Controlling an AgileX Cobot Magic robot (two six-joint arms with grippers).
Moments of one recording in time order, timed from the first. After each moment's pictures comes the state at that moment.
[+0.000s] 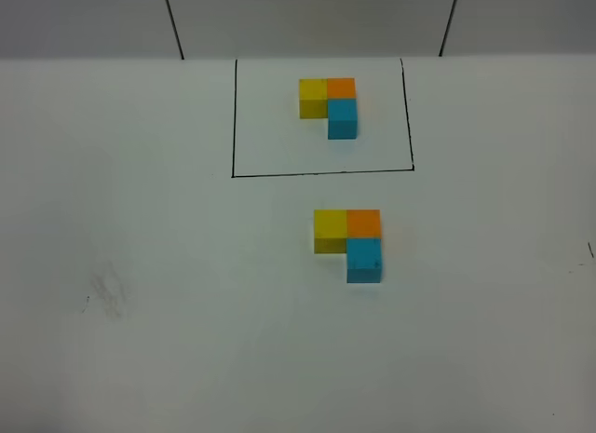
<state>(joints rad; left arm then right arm) -0.05 -0.01 -0.51 0.01 1.07 -0.01 0.13 1.01 -1.29 -0.60 1.07 0.02</state>
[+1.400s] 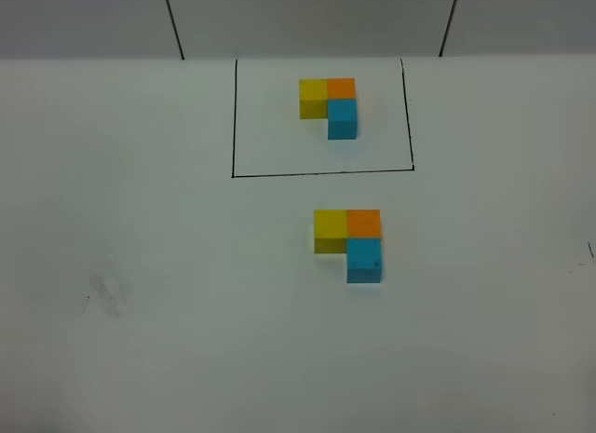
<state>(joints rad) -0.05 -0.01 -0.51 0.01 1.07 -0.01 0.13 -0.01 -0.52 -0.14 1.03 0.05</state>
